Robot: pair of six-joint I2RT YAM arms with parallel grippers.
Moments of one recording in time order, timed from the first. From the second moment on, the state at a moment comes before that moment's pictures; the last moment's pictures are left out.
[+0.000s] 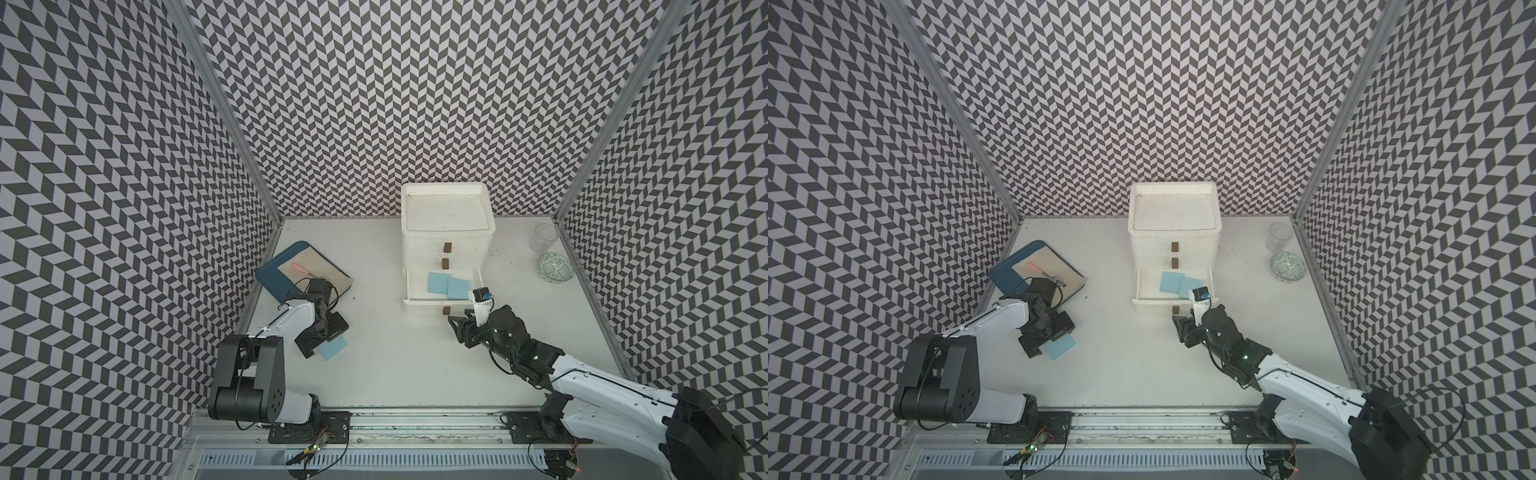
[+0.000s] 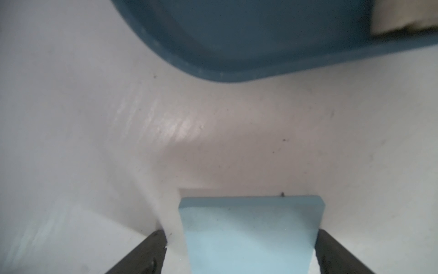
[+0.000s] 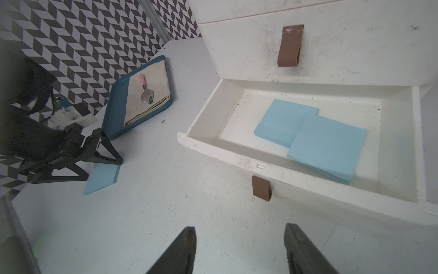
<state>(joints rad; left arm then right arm) -0.07 1.44 0.74 -0.80 -0.03 -0.75 0.77 1.00 0.39 0.13 0.12 0.38</state>
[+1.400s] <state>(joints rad) -0.22 1.27 1.11 -0.74 0.05 -0.73 0.77 1.17 0.57 0.24 -0.25 0.46</state>
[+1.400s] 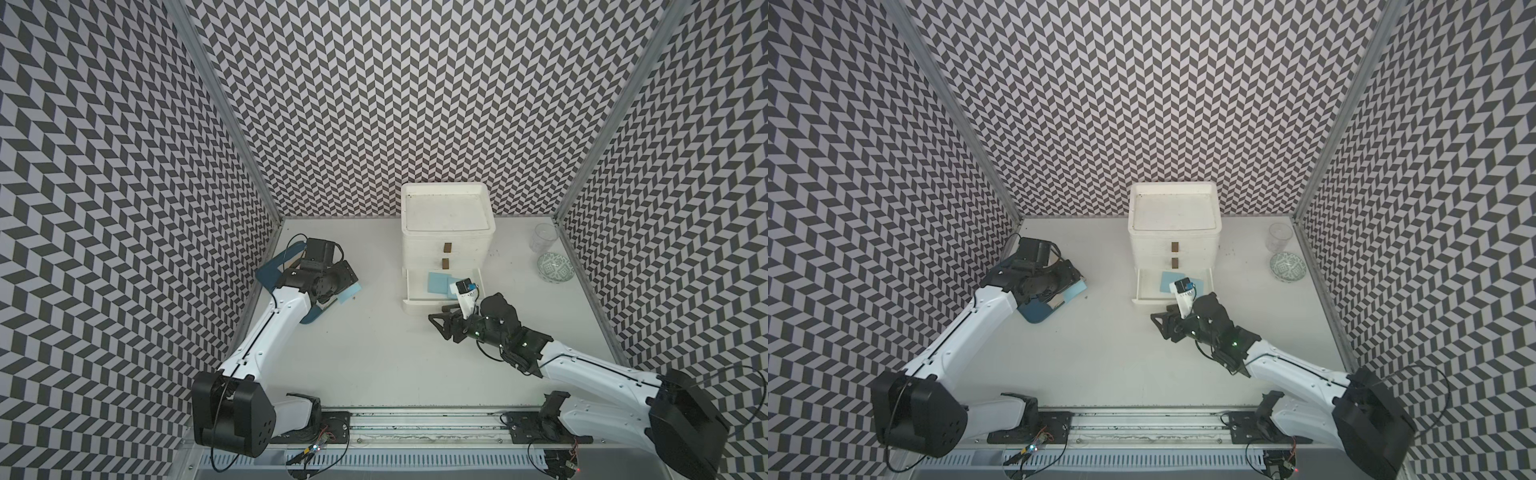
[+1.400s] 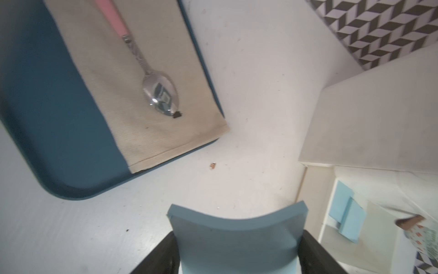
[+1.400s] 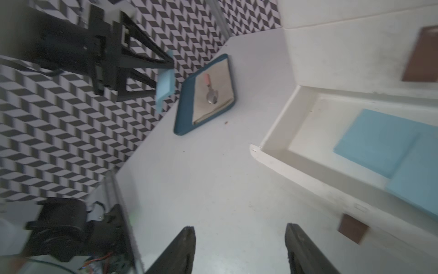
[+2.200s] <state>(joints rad) -0.44 1.23 1.15 -0.66 0.25 -0.78 0.79 1.52 0.85 0.52 -0.60 0.80</state>
